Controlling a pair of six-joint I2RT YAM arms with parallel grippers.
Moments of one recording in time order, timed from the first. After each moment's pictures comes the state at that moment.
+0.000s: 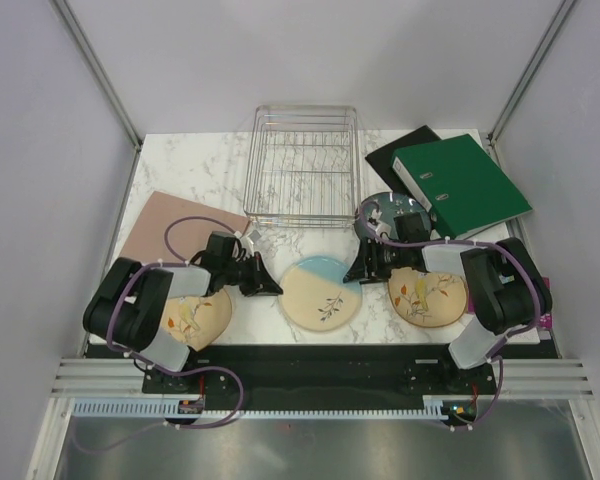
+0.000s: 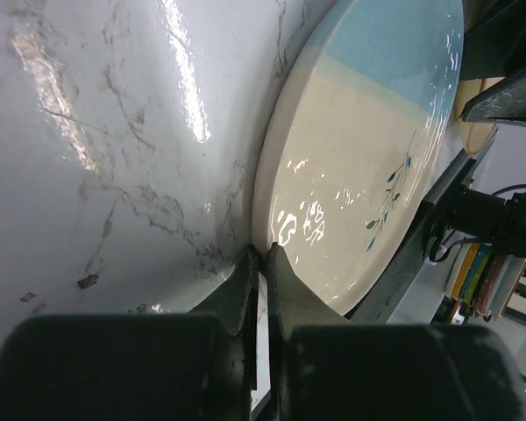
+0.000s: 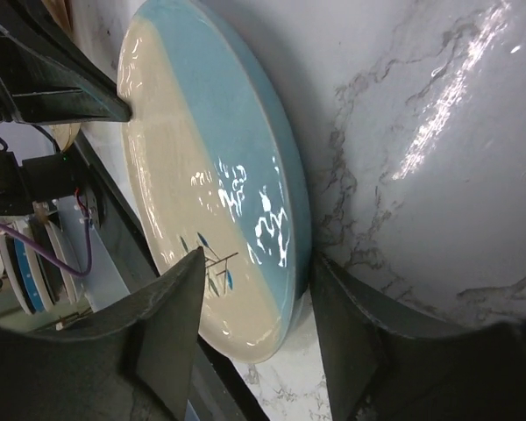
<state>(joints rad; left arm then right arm) -0.34 1.55 0.47 0.18 0.69 -0.58 0.29 1.65 0.68 -0.02 -0.82 0.37</state>
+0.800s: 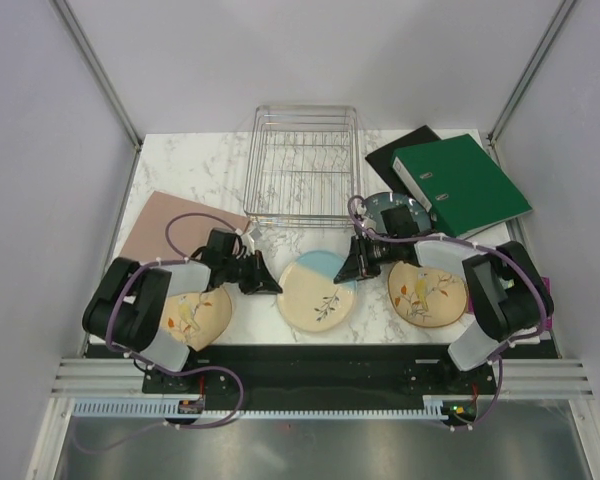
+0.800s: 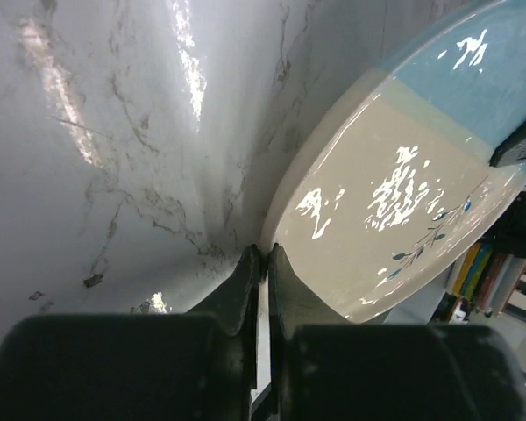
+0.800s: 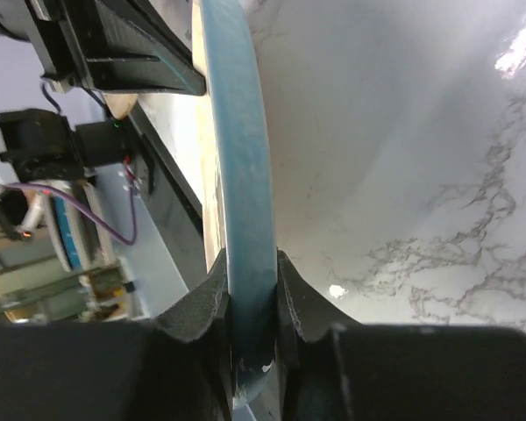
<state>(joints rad) -0.32 1.56 0.51 0.11 0.69 -0.55 0.37 1.65 0.76 -0.10 -0.90 0.43</state>
